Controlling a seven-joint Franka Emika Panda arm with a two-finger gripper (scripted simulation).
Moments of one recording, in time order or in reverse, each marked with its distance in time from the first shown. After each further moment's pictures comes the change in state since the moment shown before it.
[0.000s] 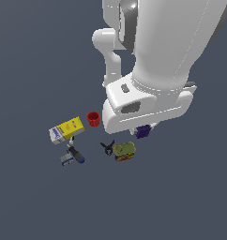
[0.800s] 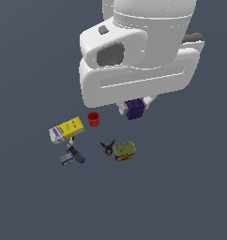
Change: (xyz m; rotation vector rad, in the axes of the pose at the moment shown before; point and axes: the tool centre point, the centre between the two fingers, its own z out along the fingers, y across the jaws) arm -0.009 0.030 -0.081 -0.001 0.000 0.001
